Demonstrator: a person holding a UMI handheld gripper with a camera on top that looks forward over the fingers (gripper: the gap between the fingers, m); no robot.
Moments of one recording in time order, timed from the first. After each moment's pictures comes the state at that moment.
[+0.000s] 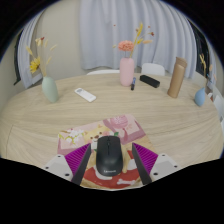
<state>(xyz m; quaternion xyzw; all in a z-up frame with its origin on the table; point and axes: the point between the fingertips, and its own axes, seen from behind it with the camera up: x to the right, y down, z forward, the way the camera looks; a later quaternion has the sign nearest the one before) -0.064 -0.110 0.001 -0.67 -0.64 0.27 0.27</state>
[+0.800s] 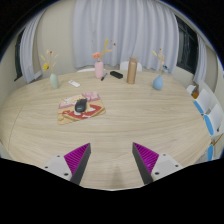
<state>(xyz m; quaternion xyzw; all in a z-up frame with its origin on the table) 0.230 0.025 0.110 -0.68 -0.63 0.23 0.28</state>
